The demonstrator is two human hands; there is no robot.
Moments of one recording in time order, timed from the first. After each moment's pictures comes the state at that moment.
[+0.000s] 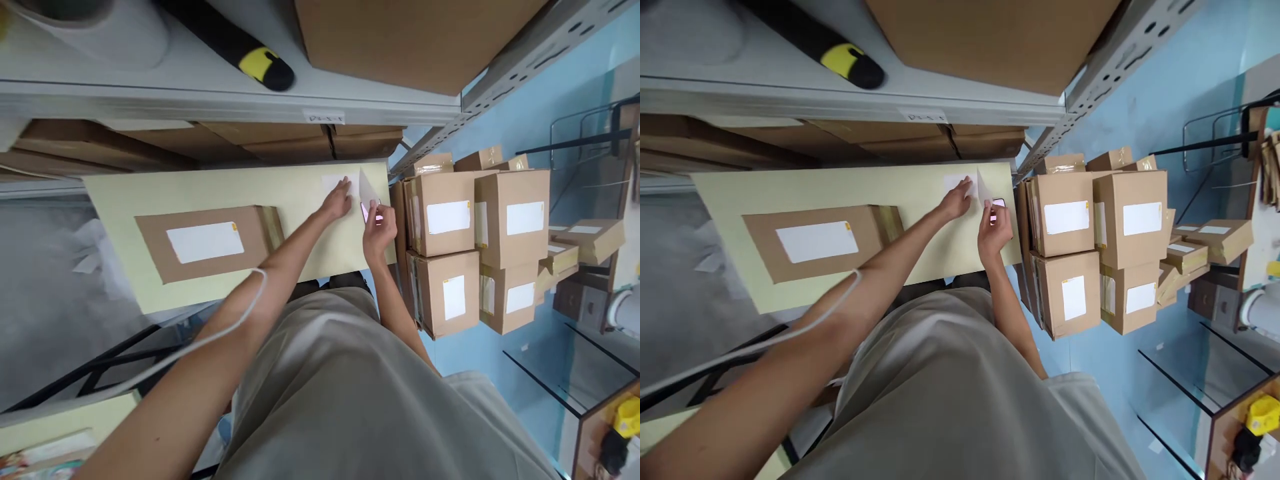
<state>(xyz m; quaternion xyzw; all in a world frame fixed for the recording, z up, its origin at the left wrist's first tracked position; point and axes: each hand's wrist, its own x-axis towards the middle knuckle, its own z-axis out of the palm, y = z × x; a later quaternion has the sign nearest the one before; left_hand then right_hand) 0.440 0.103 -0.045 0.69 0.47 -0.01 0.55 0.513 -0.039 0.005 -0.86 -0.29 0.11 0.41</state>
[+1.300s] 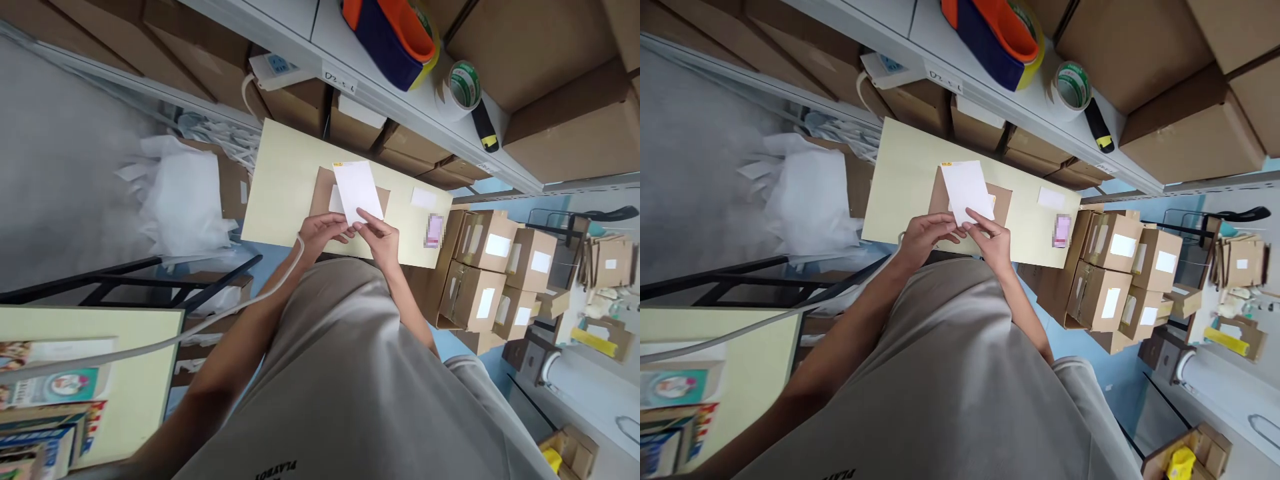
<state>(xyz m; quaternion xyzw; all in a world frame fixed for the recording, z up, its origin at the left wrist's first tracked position) 0.035 0.003 0.118 0.30 0.45 0.37 0.75 0.216 -0.028 0.137 -0.64 -0.39 0.51 0.42</state>
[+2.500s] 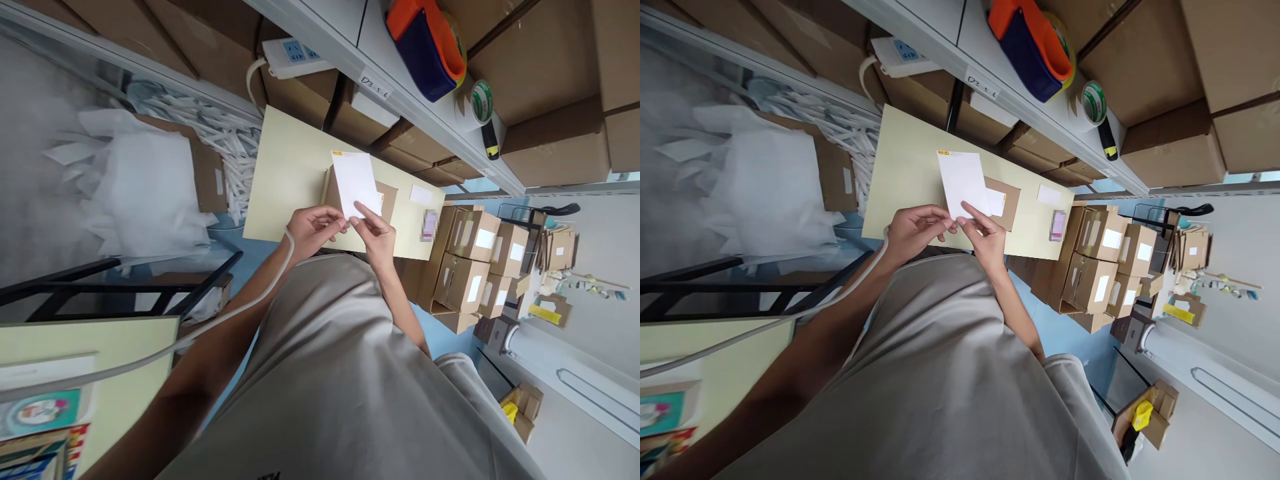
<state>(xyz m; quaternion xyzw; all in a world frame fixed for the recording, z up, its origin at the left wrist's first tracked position) -0.039 0.015 0.121 0.36 0.44 0.38 0.73 0.131 -0.022 0.157 -0.69 -0.40 0.46 0.39</state>
